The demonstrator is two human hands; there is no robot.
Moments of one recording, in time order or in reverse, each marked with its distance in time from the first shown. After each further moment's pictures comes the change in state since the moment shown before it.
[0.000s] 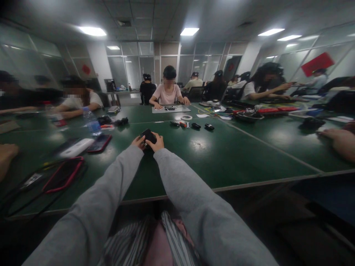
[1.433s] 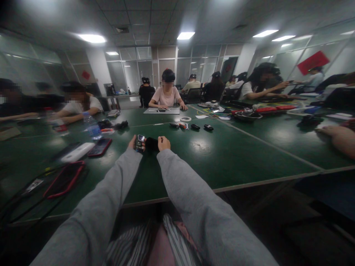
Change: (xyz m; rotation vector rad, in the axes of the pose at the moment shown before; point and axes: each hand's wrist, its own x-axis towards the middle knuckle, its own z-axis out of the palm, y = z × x) left_hand -0.011 0.033 0.000 -0.275 -0.202 -0.313; right_hand 0.018 0.011 -0.025 -0.156 0.088 0.237
